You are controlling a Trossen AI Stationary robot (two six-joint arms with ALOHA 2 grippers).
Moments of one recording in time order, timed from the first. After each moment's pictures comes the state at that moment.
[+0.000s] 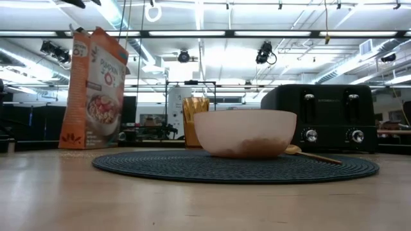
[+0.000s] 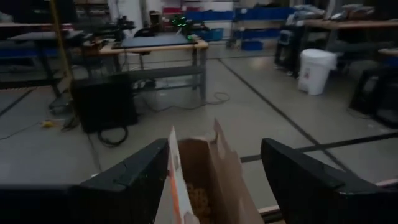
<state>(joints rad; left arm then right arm) 0.31 0.68 1.14 -0.71 -1.03 -0.25 0.51 1.49 1.56 -0.59 0.63 0.27</state>
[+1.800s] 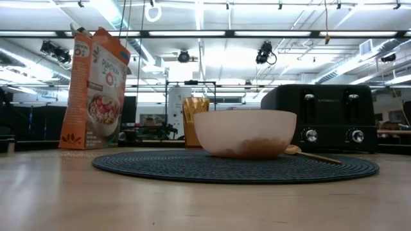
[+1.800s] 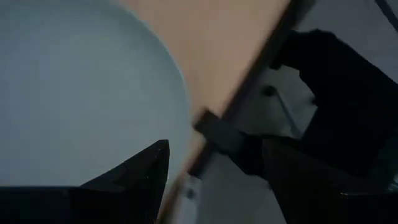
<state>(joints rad) -1.15 1.65 1.24 -0.77 -0.27 -1.72 0.45 1.49 1.56 -0.60 0.52 0.31</state>
